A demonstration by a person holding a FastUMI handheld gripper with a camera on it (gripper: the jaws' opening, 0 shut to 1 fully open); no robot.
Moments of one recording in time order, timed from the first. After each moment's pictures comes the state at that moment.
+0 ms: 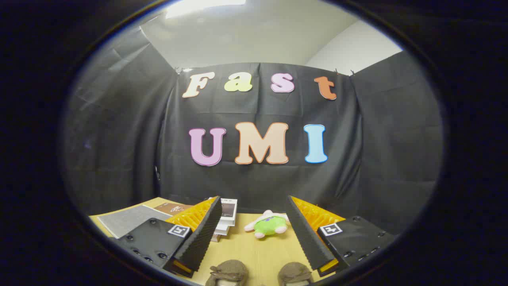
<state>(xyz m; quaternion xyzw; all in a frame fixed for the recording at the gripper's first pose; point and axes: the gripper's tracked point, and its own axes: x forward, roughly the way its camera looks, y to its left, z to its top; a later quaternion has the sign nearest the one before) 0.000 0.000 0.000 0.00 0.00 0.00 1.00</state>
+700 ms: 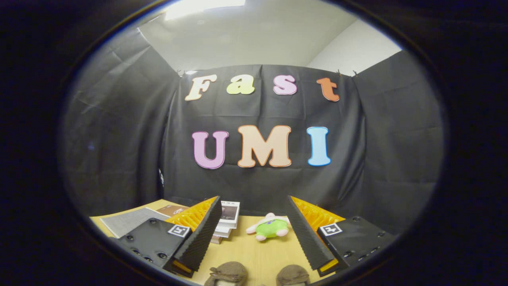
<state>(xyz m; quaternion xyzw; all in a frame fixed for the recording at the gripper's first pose) 0.002 -0.011 0.016 0.01 -0.01 0.02 1.00</state>
